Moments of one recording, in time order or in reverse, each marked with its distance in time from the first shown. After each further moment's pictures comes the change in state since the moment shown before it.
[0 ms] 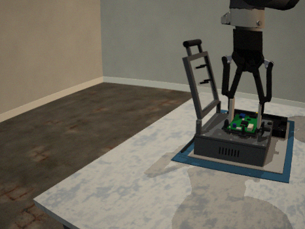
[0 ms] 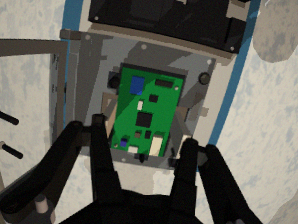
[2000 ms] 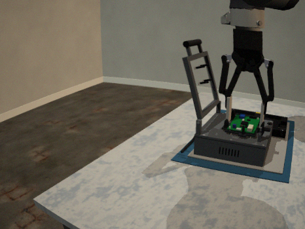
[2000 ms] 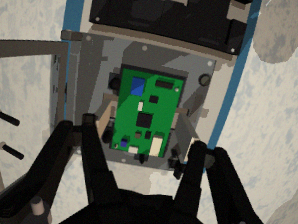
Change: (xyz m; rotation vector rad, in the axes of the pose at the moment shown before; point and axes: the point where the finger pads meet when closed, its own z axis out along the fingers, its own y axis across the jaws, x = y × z) arm 0.001 -0.001 0.000 0.002 0.001 -0.006
